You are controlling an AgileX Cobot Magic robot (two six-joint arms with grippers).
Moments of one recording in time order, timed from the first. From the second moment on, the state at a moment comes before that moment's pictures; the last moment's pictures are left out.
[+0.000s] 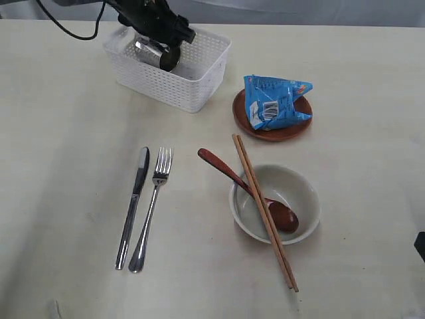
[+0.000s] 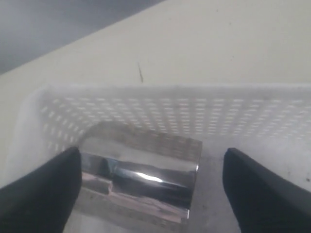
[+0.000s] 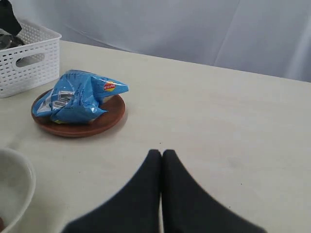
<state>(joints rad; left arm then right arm) -0.41 2.29 -1.85 0.20 0.51 -0.07 0.10 0.01 0.00 -0.04 0.34 -0.08</state>
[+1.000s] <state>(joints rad) -0.41 2.34 -1.86 0.36 0.65 -0.09 0.10 0.01 0.00 -0.04 0.34 -0.08</state>
